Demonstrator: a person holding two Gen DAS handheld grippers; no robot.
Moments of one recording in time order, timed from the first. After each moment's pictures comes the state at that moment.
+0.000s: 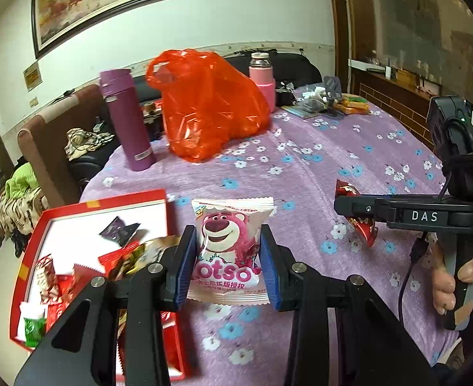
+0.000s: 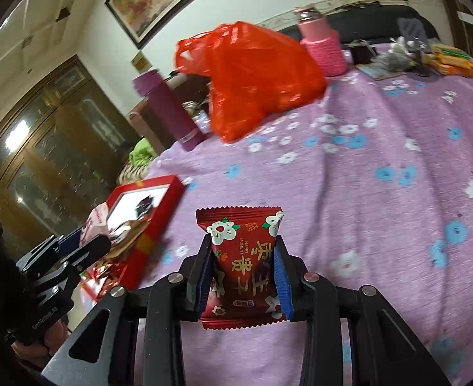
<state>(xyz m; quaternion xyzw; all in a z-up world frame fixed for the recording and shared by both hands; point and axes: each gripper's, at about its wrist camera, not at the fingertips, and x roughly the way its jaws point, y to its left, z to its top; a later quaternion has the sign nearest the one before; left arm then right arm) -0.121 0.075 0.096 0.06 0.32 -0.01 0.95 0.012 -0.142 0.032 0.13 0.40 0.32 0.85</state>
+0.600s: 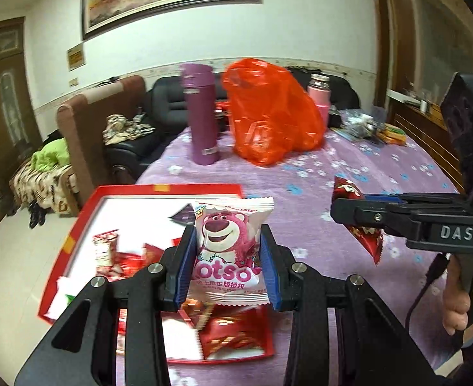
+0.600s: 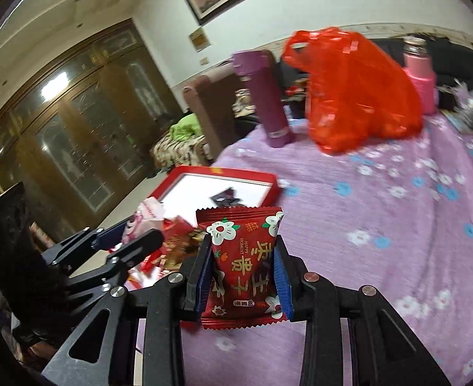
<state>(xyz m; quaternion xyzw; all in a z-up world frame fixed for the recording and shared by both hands) -0.152 0.159 0.104 0.00 0.29 0.07 0.95 -0.025 -0.021 0.086 0.05 0.37 0.42 0.83</state>
